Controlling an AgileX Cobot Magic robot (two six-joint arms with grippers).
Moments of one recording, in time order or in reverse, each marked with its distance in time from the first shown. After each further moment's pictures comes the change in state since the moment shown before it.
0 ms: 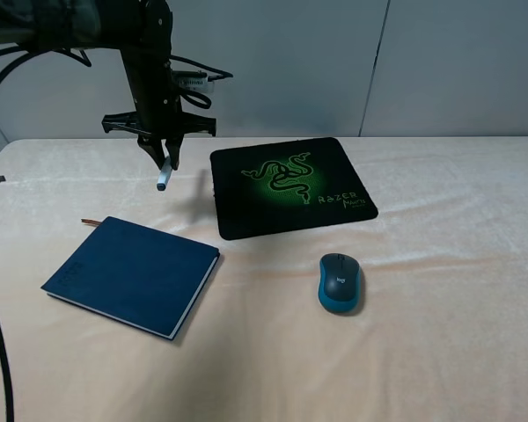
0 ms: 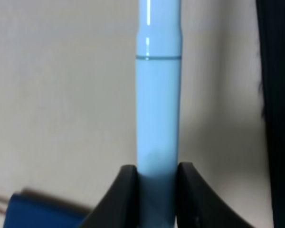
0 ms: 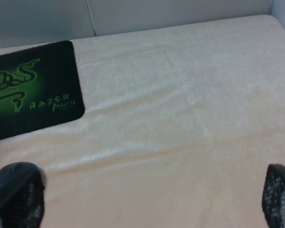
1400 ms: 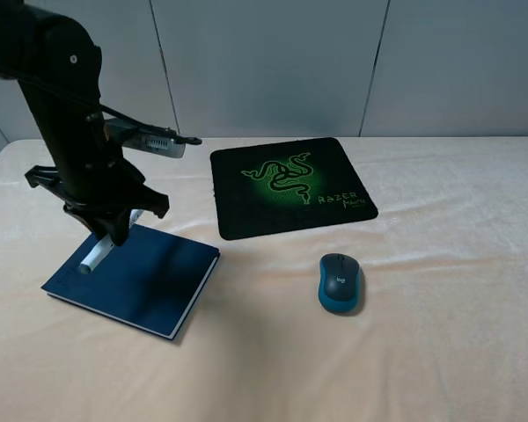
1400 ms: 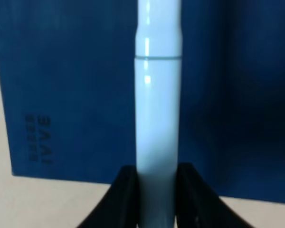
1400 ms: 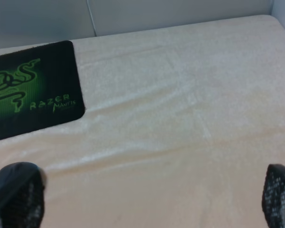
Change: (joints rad) left arm -0.095 -0.539 0.844 -0.017 -0.195 0.156; right arm 0.000 0.000 0.000 0.000 0.000 0.000
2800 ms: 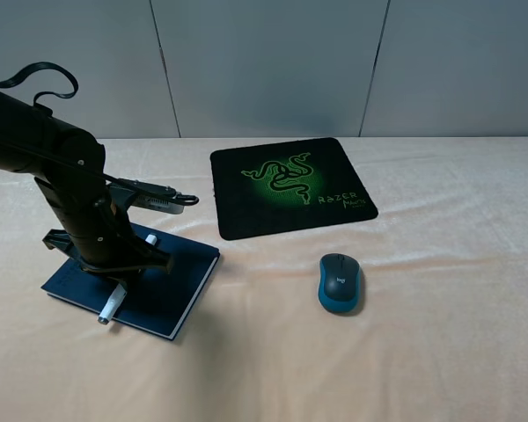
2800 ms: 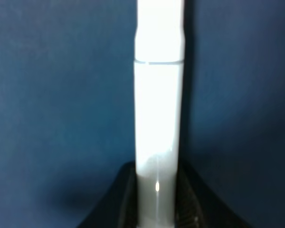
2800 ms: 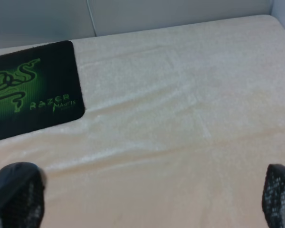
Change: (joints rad) left arm 0.000 0.080 0.268 -0.018 -0.400 -0.041; right arm 0.000 0.000 0.000 0.000 0.000 0.000
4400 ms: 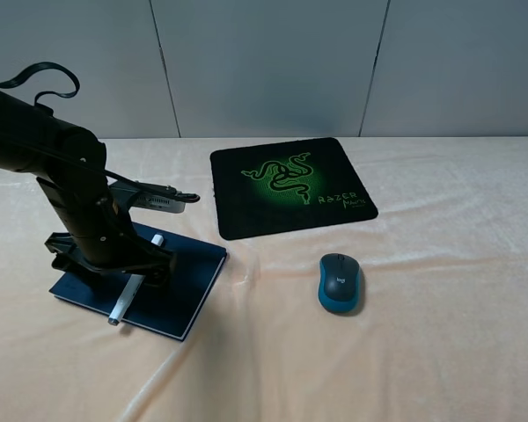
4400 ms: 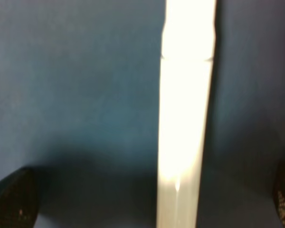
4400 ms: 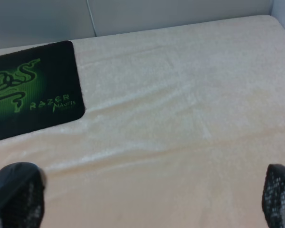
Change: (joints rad) left arm 0.002 0.007 -0.005 -0.037 0.022 0.001; right arm 0.000 0.000 0.000 0.000 0.000 0.000
